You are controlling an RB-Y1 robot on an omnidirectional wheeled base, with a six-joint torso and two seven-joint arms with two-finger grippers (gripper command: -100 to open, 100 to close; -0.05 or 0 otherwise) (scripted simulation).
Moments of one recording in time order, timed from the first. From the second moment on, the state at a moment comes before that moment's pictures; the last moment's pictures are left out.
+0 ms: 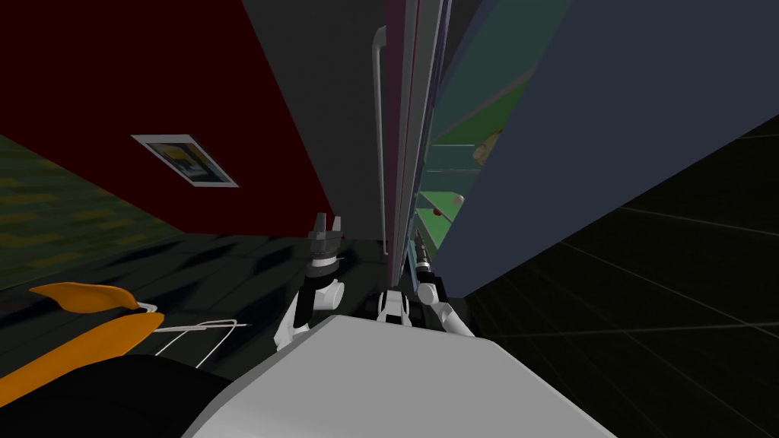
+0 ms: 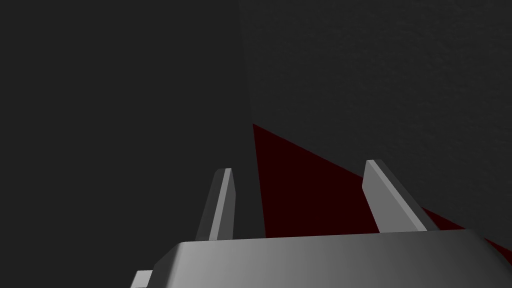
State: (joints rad) left arm 0.47 0.05 -0.02 -2.33 0.00 -0.57 0.08; right arm 0.02 -0.30 0.61 -1.59 -1.21 -0.68 -1.81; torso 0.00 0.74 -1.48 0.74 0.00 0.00
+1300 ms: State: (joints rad) left arm 0.47 0.05 -0.02 -2.33 0.00 -0.57 0.08; right arm 0.02 -0.32 0.51 -1.54 -0.87 -0.56 -1.56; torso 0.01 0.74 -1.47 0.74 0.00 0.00
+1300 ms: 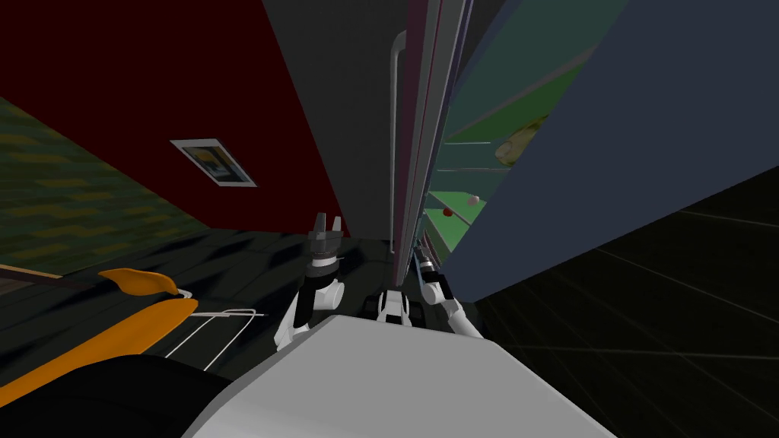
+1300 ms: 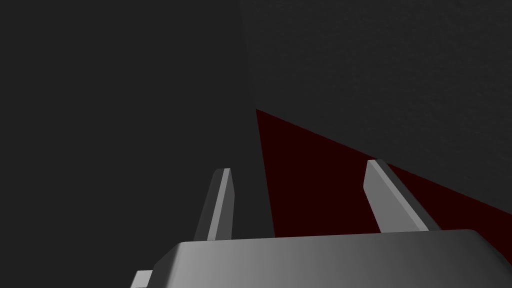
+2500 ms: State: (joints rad) left arm 0.47 0.05 -0.02 -2.33 0.00 -0.57 0.08; right arm 0.00 -0.29 0.43 -1.49 -0.70 -0.48 -1.37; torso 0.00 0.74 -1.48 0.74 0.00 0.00
